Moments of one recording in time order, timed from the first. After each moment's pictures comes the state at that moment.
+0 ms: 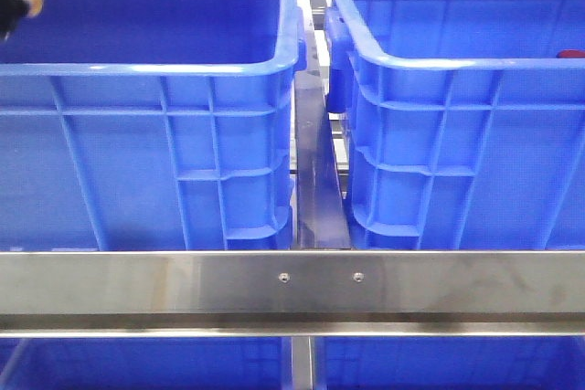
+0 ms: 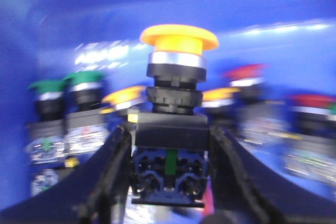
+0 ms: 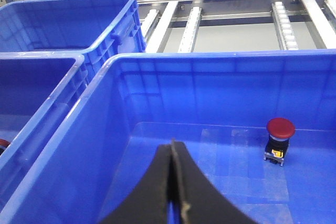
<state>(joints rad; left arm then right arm) -0.15 1.48 -1.23 0.09 0.60 -0.06 -0.01 0.69 -0.53 1.35 0.17 -1.25</state>
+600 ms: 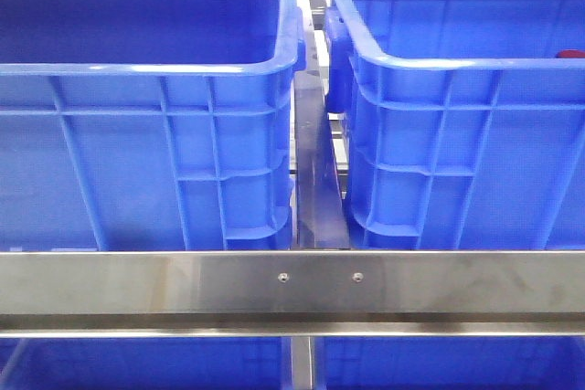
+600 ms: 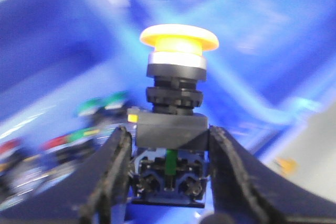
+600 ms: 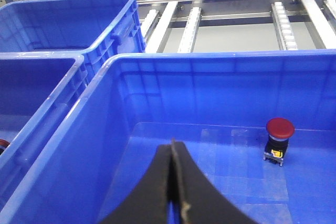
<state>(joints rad) -0.75 1.22 -1.23 0.09 0.66 -0.06 -0.01 0.69 -0.53 1.35 0.18 -1.25</state>
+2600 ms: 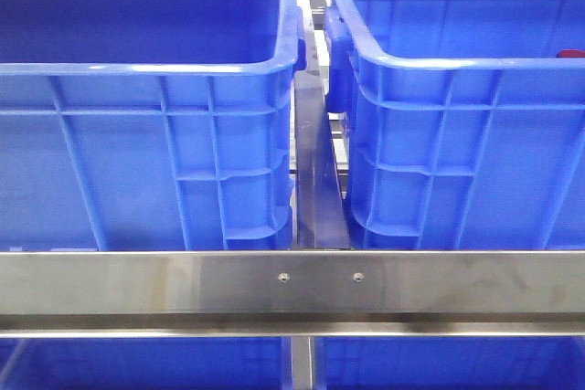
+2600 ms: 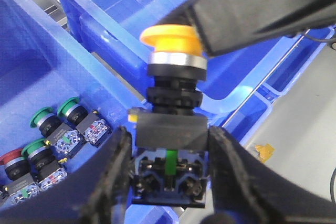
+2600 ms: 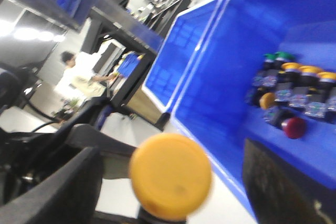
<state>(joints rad) -0.84 1.22 -1.23 0.09 0.66 -0.06 0.25 1.40 -0.96 1.77 1.01 -1.11</state>
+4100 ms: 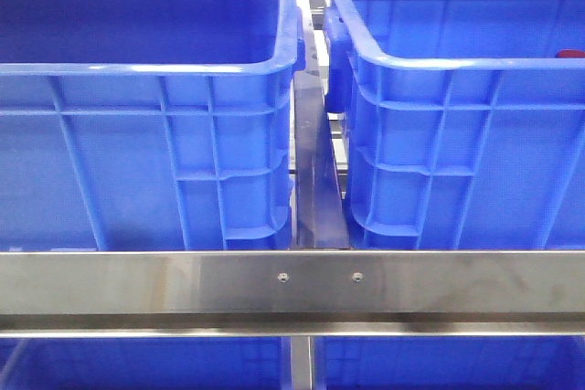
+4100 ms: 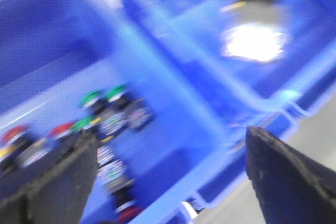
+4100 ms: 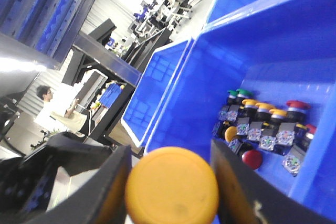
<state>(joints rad) -0.69 1.11 -1.18 0.09 0.70 -0.10 0.07 1.44 -0.99 1.77 1.05 -1.11</state>
